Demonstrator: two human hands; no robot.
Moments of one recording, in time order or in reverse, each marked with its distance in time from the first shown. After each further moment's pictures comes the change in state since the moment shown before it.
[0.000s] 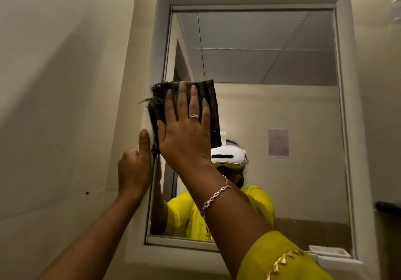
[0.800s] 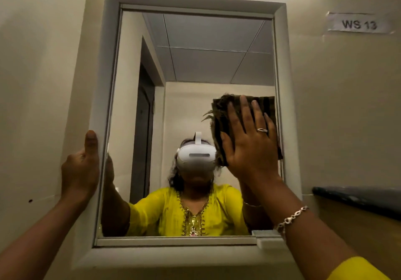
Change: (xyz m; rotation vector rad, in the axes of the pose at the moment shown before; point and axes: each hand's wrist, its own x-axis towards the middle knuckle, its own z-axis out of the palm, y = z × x) left_hand -0.003 0.005 0.001 0.113 0.007 -0.033; right_hand -0.058 0.190 -0.050 -0.088 0.008 0.062
